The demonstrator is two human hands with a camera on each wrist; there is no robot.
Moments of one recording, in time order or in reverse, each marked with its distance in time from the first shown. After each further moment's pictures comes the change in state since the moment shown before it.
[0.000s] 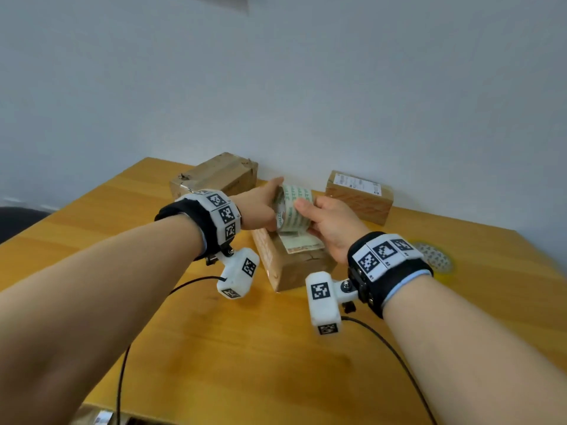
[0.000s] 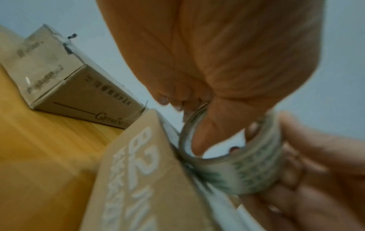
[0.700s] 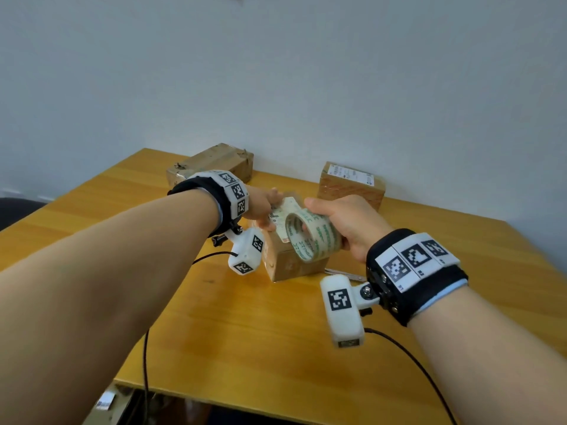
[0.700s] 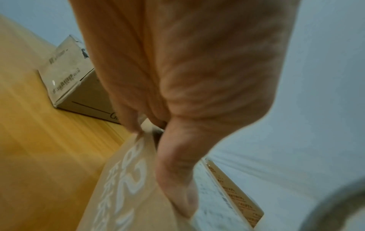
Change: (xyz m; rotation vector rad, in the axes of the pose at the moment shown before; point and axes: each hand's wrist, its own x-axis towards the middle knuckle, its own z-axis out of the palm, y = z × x) left_hand -0.007 0.029 0.007 0.481 -0.270 -0.167; right_hand -0.041 -0.007 -0.025 -0.194 0.108 0.097
